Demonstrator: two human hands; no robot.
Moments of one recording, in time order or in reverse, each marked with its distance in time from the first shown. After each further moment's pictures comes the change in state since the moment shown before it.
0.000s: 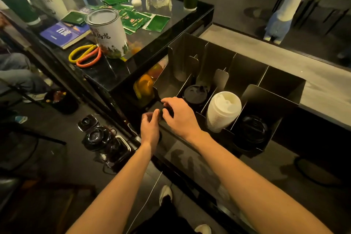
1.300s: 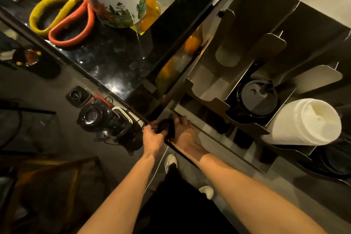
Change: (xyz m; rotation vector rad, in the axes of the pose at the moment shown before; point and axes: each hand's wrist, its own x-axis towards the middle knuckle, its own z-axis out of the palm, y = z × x) left_hand 0.124 -0.128 -0.065 0.280 -0.092 -0.339; right_hand 0.026 0.081 0.212 -0.210 -0.485 0.622
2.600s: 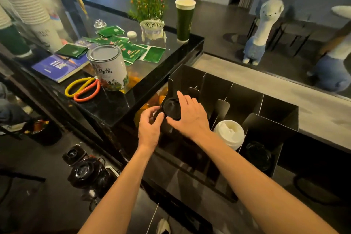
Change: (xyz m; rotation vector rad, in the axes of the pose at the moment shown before) left_hand -0.132 0.189 0.022 -0.169 0.008 0.788; right_hand -0.118 -0.012 -0.254 -0.192 0.707 -0.383
